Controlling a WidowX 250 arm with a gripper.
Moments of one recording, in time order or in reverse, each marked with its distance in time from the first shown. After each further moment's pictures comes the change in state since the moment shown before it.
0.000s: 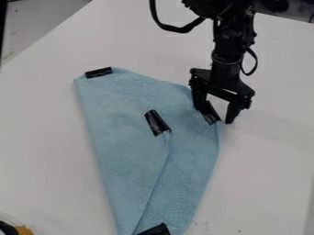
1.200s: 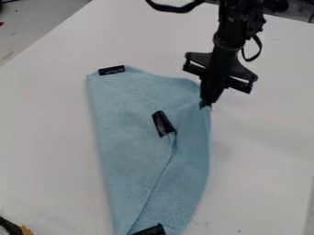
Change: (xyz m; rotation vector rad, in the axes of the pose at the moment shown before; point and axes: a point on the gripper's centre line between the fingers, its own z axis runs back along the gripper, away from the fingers) arm -0.008 0.007 0.050 0.154 -0.098 0.179
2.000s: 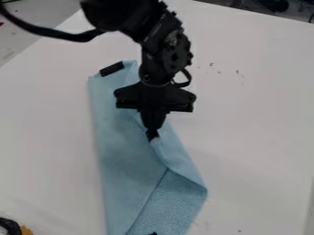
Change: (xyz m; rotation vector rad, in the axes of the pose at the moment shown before) arm -0.084 0.062 -0.003 -0.014 -0.095 0.382
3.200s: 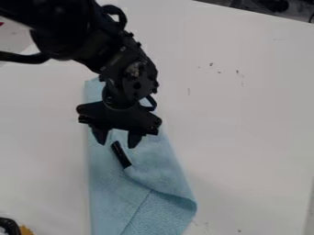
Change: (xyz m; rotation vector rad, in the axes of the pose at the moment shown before) arm -0.027 0.048 0.008 0.119 0.004 -0.093
